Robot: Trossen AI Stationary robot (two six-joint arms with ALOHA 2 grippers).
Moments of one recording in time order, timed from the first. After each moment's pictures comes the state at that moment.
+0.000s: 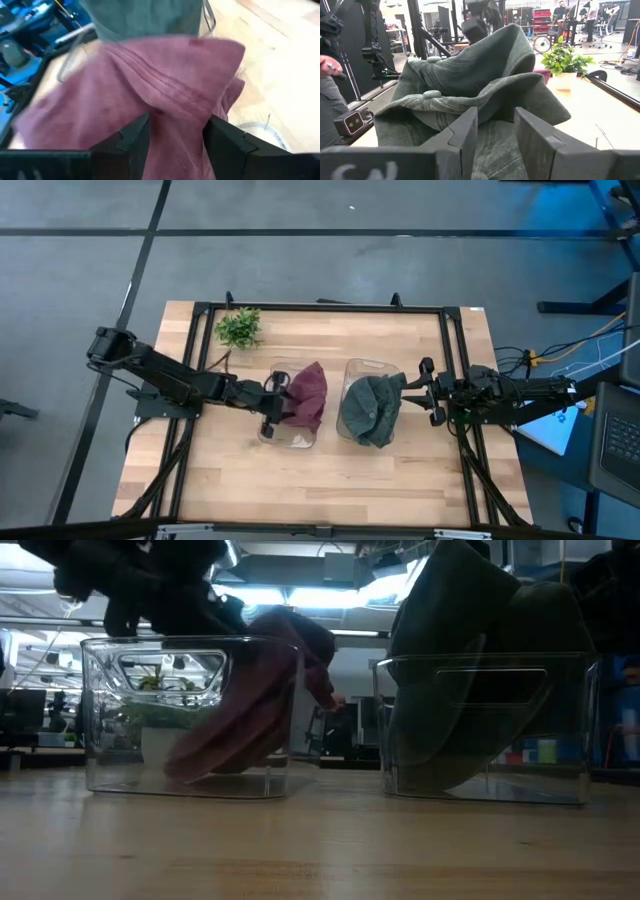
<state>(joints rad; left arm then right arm) -0.21 1.31 0.53 0.31 -0.21 0.28 0.06 0.02 0.01 0.01 -0.02 0.04</state>
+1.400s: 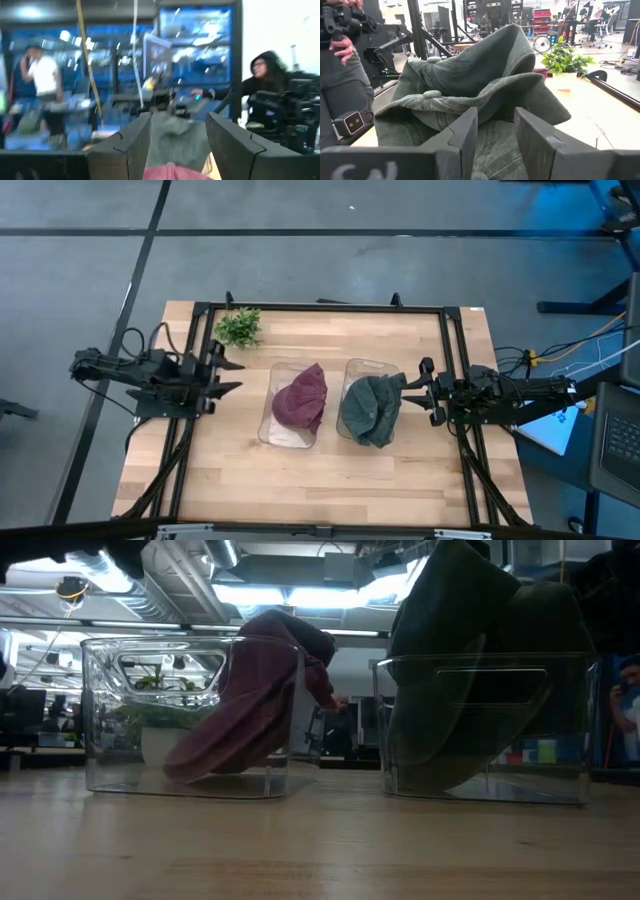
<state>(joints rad) -0.18 0.26 0.27 0.25 -0.17 0.05 0.06 0.02 0.01 0.01 -0.02 0.04</state>
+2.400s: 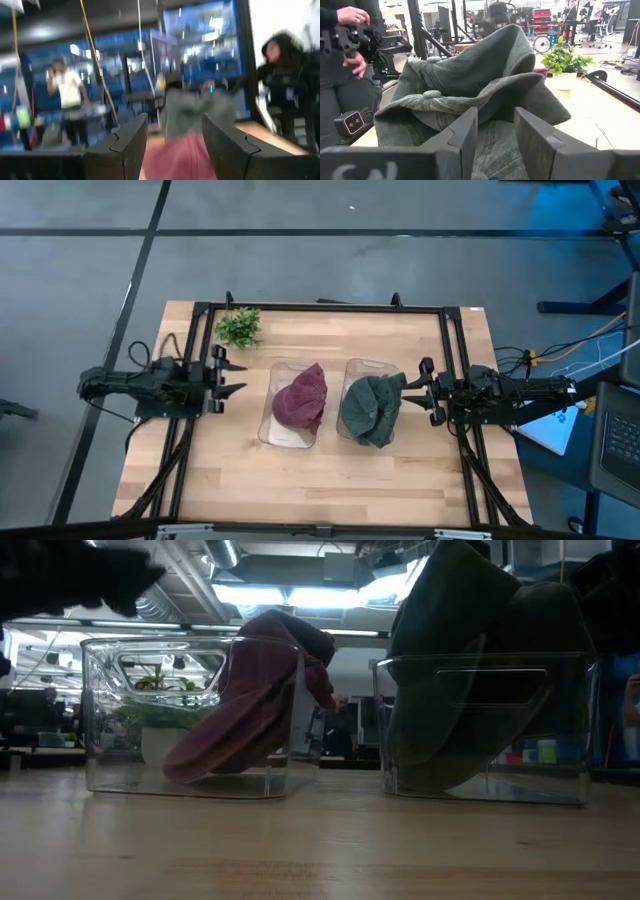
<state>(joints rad) -0.03 0.00 0.01 0.29 -0.06 0.17 0.06 0.02 0.01 0.02 -0.02 0.04</state>
